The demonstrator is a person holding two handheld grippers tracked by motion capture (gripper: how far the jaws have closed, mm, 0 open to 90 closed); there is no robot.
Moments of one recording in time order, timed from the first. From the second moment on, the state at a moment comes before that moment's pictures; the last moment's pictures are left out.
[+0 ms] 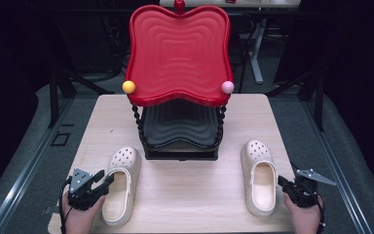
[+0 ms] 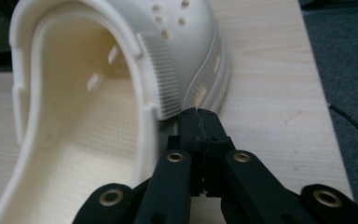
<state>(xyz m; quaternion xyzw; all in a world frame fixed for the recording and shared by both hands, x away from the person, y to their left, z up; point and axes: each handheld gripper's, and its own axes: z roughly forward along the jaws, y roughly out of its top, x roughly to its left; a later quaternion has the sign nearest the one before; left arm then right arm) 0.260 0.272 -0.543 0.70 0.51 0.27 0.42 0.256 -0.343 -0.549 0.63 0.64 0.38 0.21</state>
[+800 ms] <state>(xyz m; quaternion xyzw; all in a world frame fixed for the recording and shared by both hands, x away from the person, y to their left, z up) 0.261 0.272 -0.544 0.70 0.51 0.27 0.43 0.248 -0.323 -0.526 0.59 0.63 0.41 0.30</state>
